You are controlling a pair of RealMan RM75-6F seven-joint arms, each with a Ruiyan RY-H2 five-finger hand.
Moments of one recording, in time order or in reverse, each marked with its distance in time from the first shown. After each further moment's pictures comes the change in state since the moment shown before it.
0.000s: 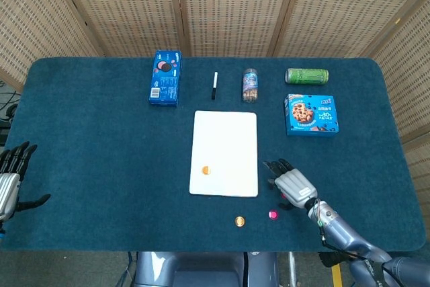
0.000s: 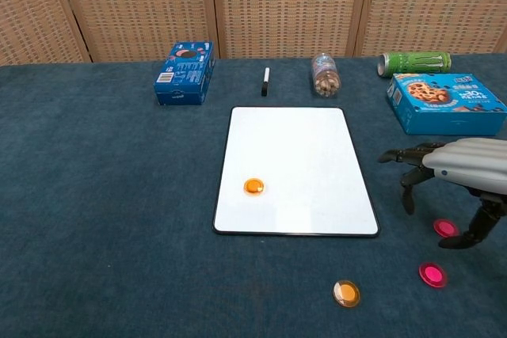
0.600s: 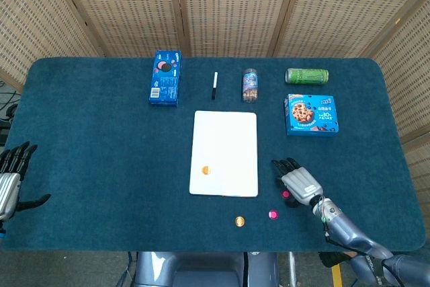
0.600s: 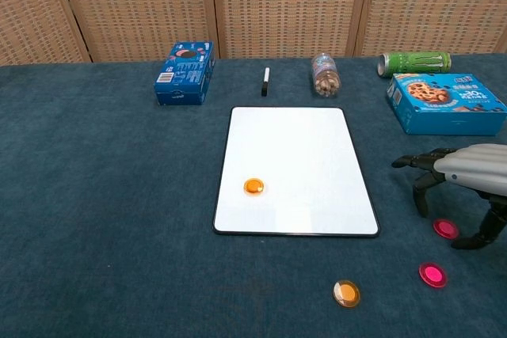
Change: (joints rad) left arm -0.003 -0.003 -0.001 -0.001 -0.005 -0.005 0.010; right arm -0.017 -0.020 0.015 0.084 0.017 -0.055 0.020
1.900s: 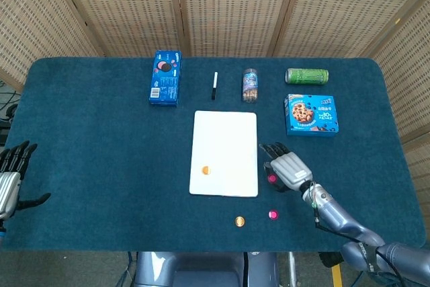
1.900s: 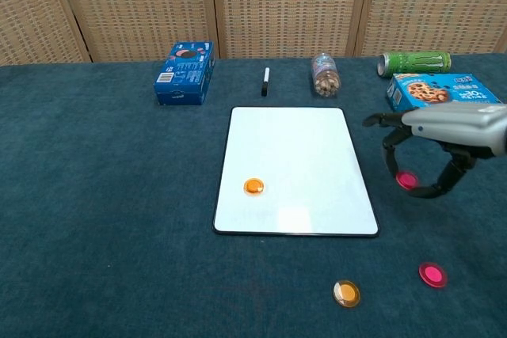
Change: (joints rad) left arm -0.004 -0.003 -0.006 0.000 -0.014 -0.007 0.006; right arm 0.070 0.026 0.141 -0.069 0.046 -0.056 0.013
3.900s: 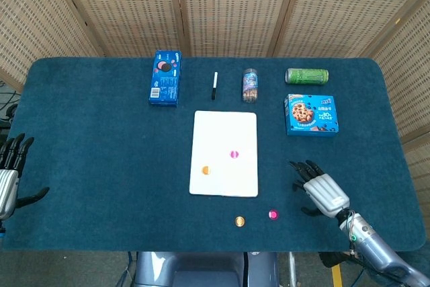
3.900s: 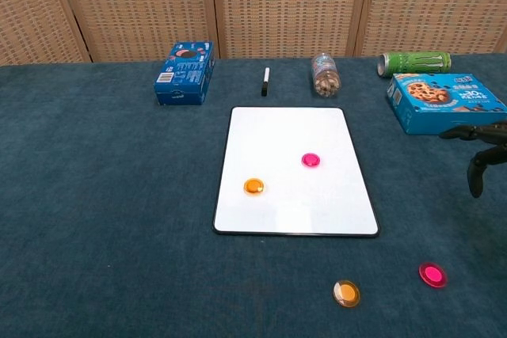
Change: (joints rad) left arm 0.015 0.008 -0.023 -0.071 0.065 0.112 0.129; right arm -0.177 0.142 -0.255 -0.048 -0.237 0.346 0.122
